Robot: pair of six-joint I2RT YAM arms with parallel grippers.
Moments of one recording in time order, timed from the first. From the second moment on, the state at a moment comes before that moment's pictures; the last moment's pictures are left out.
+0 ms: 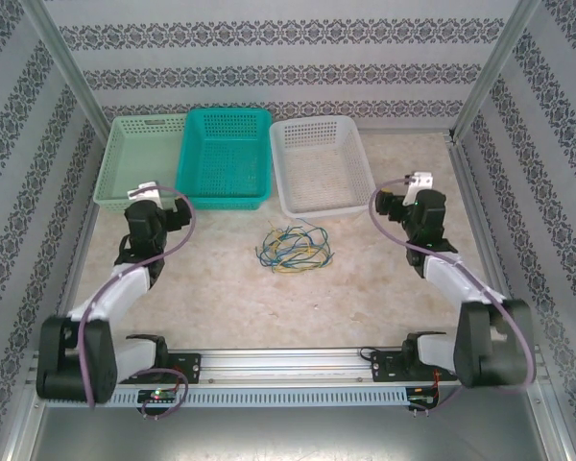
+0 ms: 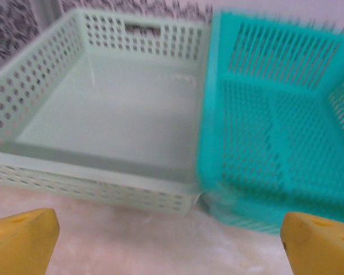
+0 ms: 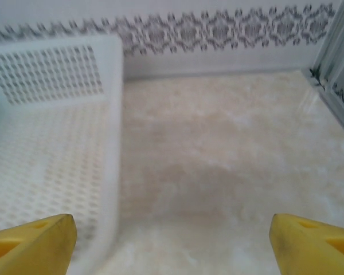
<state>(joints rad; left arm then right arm) -0.01 1.12 0.53 0.23 -0.20 -0.20 0.02 1.22 0.61 0.26 -0.02 0.11</state>
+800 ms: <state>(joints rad) -0.58 1.17 0.61 -0.09 -0.12 -0.30 0.58 1.33 0.73 -0.21 0.00 0.56</state>
